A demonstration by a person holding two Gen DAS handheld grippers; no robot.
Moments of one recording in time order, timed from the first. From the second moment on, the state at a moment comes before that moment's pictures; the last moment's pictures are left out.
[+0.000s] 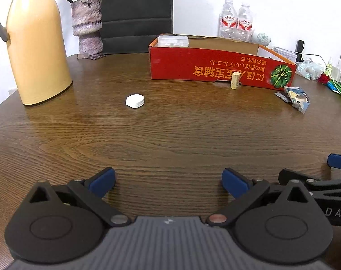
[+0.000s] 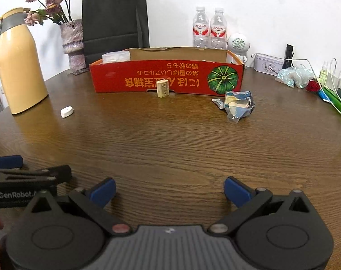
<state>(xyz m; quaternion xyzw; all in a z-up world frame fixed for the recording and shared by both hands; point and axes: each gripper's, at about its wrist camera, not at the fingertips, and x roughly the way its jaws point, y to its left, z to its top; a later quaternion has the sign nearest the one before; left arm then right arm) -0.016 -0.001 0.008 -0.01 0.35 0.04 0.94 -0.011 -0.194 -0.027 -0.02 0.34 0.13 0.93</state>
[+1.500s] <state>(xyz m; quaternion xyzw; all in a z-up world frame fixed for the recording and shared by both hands) -0.046 -0.037 0.035 0.00 0.29 -0.08 0.95 -0.038 -0.212 -0.004 0.01 0.30 0.18 0.94</state>
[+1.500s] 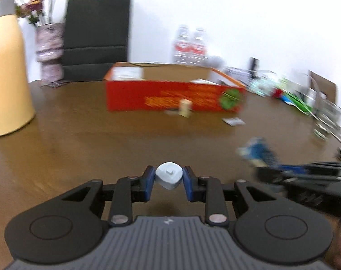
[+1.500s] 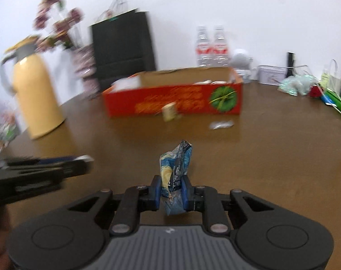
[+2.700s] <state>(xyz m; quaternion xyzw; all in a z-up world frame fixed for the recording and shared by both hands) 0.383 0.054 0.102 0.01 0.44 -0.02 0.90 0.387 -0.109 0.032 0.11 0.60 0.24 0.76</state>
